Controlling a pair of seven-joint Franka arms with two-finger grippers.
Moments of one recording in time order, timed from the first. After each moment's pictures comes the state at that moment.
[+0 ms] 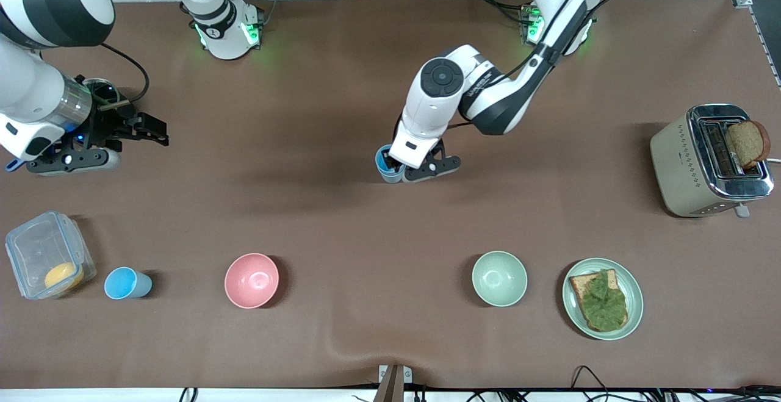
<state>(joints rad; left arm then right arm) -0.44 0.49 -0.35 -1.69 0.11 2.32 -1.14 0.01 0.03 0.06 -1.74 0.04 1.66 -0.03</state>
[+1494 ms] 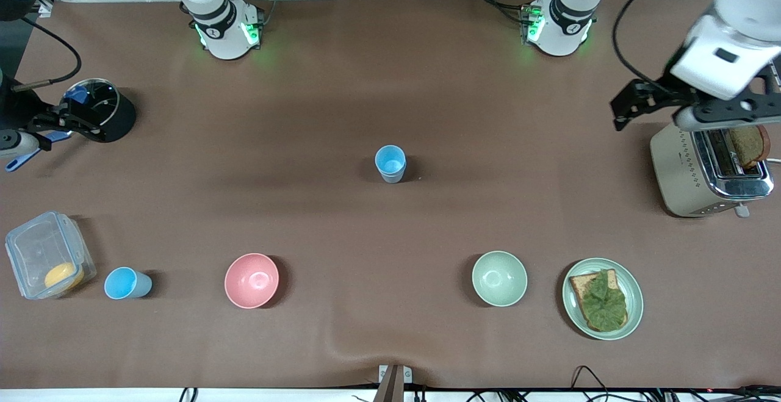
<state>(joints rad) 0.09 0.04 -0.31 -1.46 0.05 1.57 -0.27 -0.09 0.03 0.05 -1.59 0.00 1.60 -0.21</state>
